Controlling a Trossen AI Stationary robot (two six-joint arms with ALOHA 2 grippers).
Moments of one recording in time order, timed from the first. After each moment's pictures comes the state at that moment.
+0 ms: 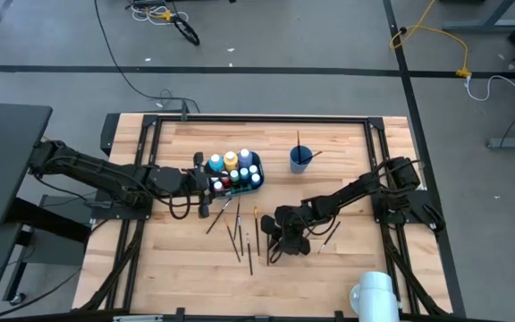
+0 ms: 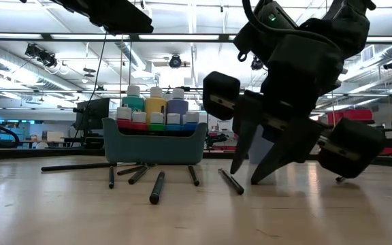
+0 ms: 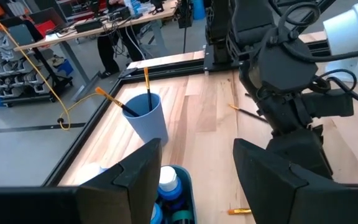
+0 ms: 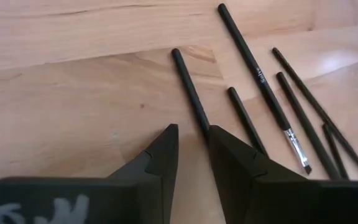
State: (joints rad) left arm -0.20 1.00 0.66 0.06 -0.43 0.10; right arm 0.21 1.94 0.87 0.28 -0.36 -0.99
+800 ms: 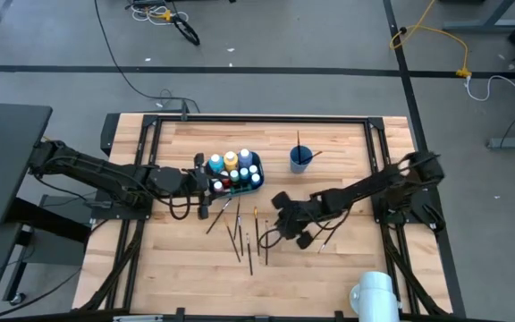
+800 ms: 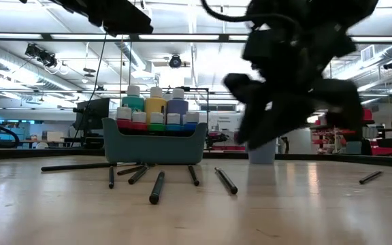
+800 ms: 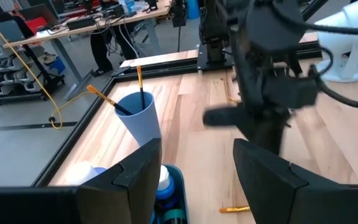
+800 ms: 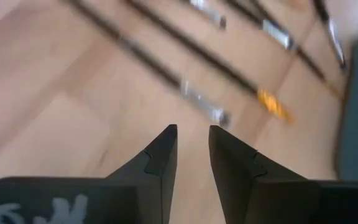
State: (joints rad) left arm -0.20 1.00 0.66 0.05 -0.40 0.08; right arm 0.22 1.73 0.87 -0.02 0.02 -0.50
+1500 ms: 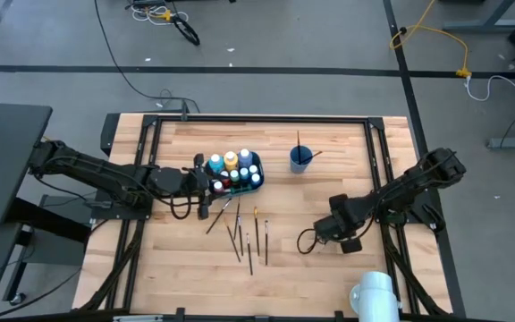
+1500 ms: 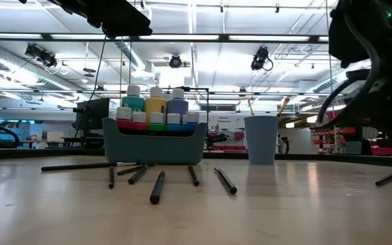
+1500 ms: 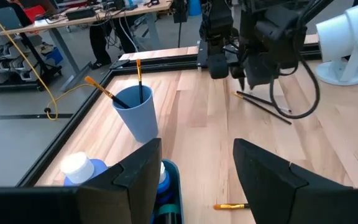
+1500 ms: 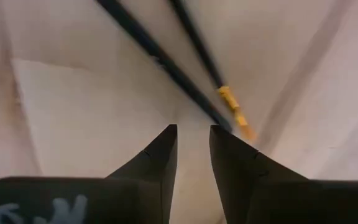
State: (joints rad) left arm -0.20 1.00 0.66 0.03 -0.40 0.03; right arm 0.39 1.55 0.76 -0.90 -0.01 0.21
